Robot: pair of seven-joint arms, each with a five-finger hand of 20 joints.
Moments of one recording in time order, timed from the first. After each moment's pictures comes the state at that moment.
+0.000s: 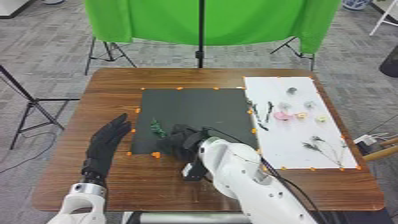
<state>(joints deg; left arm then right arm) 122.0 -71.5 -92.2 -115.8 63.8 7.0 7.3 -80.8 -75.9 49.9 -103.2 -113.6 -20.7 27.9</state>
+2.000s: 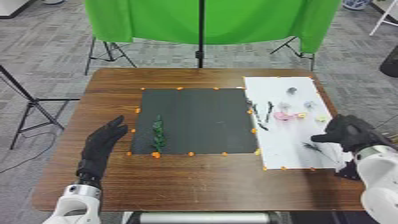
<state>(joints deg) 123.4 -70.9 -94.0 -116.7 64.0 6.5 6.5 -118.8 -51.7 103.0 -122.5 -132.3 -17.9 25.8</state>
